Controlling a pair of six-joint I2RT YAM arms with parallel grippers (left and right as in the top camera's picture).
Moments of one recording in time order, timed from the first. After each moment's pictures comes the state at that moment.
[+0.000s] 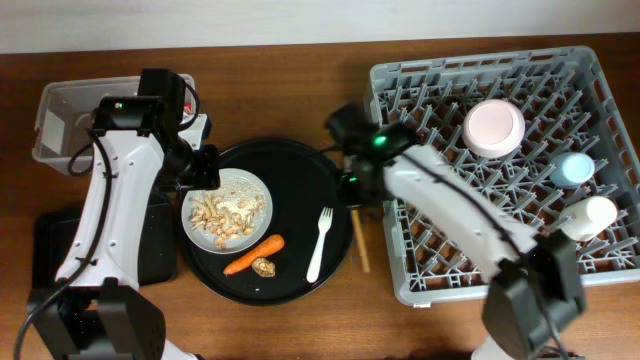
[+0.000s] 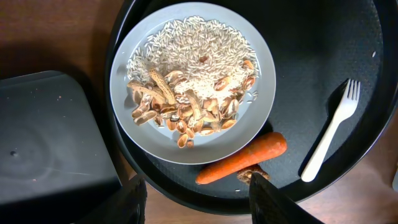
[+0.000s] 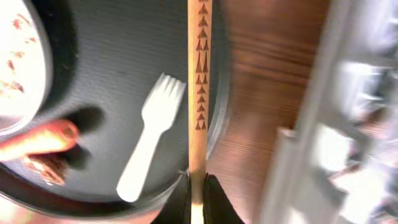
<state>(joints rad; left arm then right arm) -0.04 1.73 1.62 -1.36 0.09 -0.03 0.54 1.81 1.52 -1.12 -0.08 0.39</state>
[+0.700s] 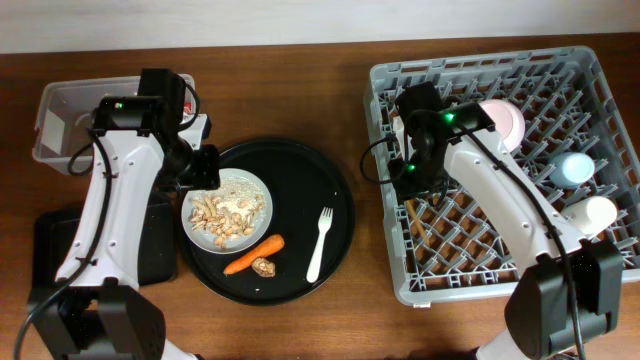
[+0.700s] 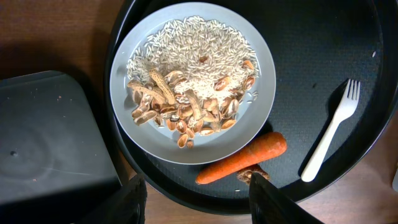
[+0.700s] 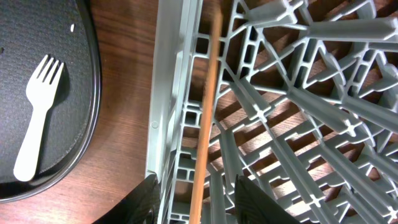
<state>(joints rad) -0.04 1.73 1.62 -1.36 0.09 -0.03 0.30 1.76 1.48 -1.20 -0.03 0.08</state>
